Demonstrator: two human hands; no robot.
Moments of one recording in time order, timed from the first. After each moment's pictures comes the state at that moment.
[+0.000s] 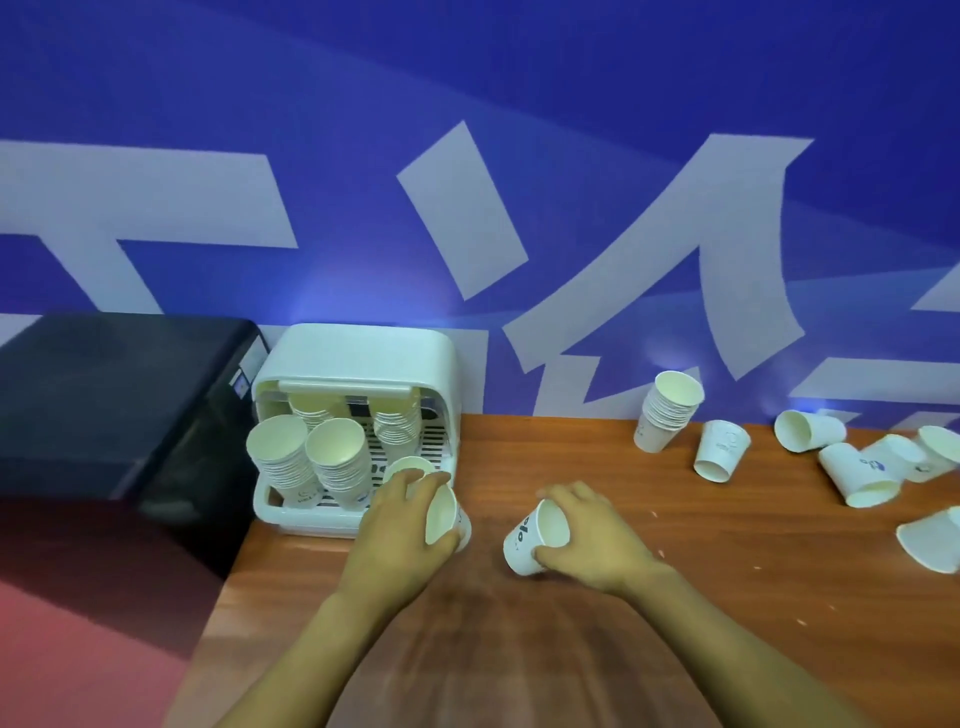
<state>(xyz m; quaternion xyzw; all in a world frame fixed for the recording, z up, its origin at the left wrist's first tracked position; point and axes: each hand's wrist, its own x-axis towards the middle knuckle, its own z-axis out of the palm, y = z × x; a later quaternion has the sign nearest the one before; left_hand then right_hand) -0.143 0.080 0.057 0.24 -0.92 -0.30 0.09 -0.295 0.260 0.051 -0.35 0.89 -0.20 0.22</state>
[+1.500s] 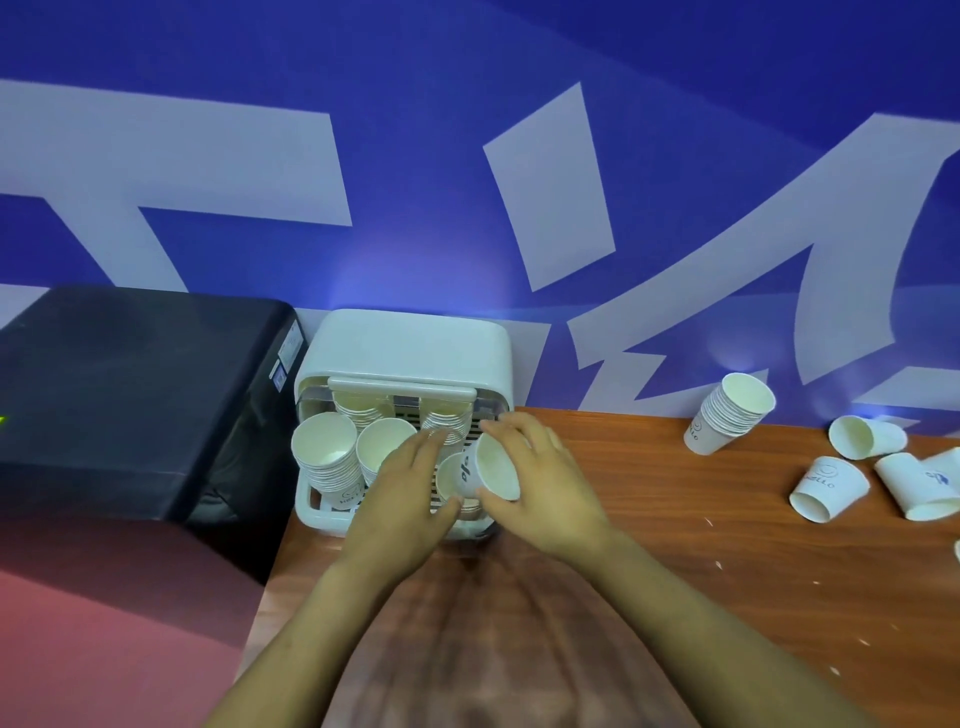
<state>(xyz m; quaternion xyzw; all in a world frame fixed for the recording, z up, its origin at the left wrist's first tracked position) -0.147 -0.018 0.043 0.21 -0.92 -0.32 0.11 -0.265 0.122 0.072 -0.48 0.84 -0.25 0.06</state>
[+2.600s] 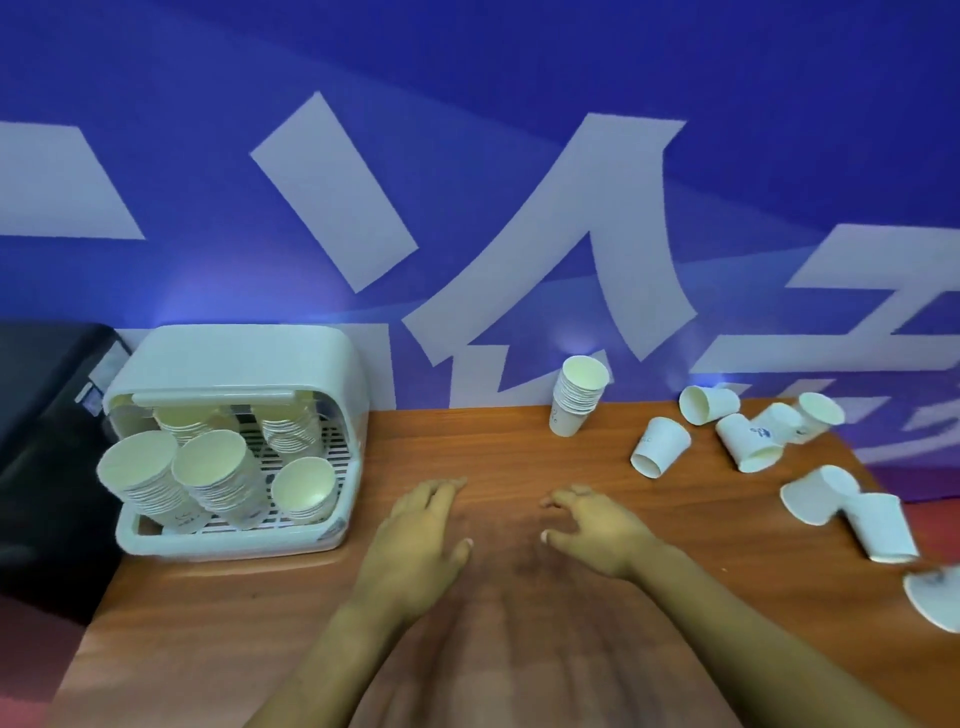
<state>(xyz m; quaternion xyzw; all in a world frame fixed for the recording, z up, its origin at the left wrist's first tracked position) -0.220 0.165 0.049 0.13 -0.95 -0.29 0.03 -0.365 0.350 0.054 -0.31 0.91 -0.10 0.27</state>
